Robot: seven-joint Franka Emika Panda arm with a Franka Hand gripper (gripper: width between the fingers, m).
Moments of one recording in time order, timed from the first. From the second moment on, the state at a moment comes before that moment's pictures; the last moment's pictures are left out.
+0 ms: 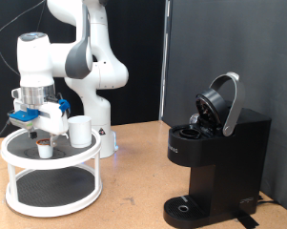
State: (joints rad) arm -0.07 -0.28 -0.60 -2.61 -0.19 2.39 1.35
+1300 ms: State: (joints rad) arm -0.07 -0.26 -0.61 -2.58 -0.15 2.36 1.31
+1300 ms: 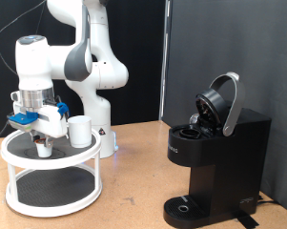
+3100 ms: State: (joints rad) arm 0.00 -0.31 -0.57 -2.26 0.32 1.88 1.35
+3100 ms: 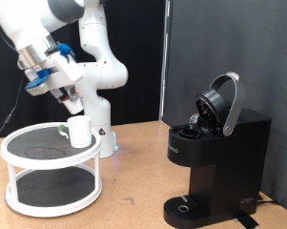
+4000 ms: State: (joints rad) arm 0.07 -0.31 -0.46 -2.25 0.66 1.84 1.58
